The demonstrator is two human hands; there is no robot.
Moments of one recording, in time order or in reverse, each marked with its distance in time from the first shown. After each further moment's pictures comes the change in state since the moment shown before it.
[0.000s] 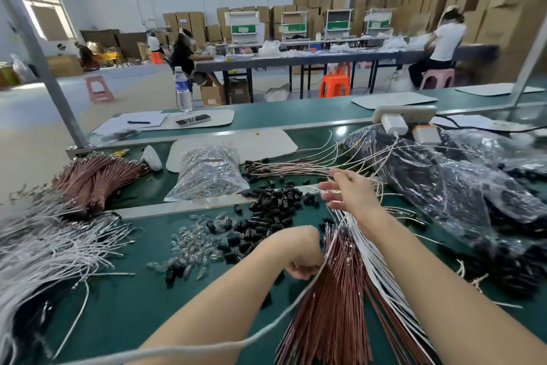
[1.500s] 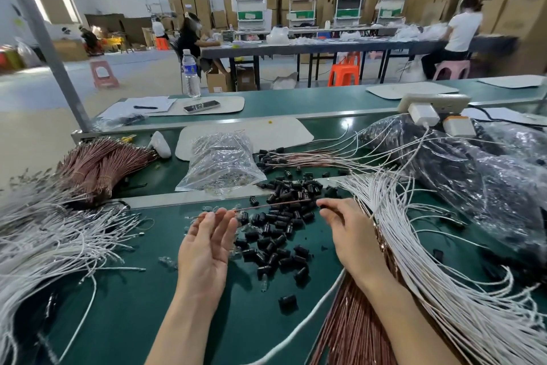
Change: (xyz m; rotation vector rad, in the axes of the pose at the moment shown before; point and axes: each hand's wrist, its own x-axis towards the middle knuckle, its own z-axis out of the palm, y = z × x) left_hand -0.029 -0.158 0.001 -2.073 0.812 0.416; right_hand -0.047 0.062 0.052 -0.476 0.051 -0.423
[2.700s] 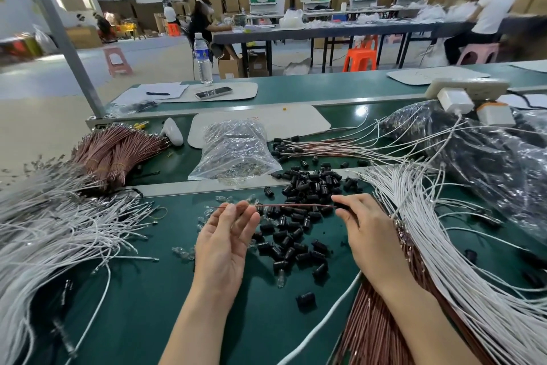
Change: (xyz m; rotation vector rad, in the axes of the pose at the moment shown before) left_hand -0.001 -0.001 0.001 0.048 -0.080 -0.023; right_hand -0.004 0.005 0.008 -0.225 -0.023 -0.139
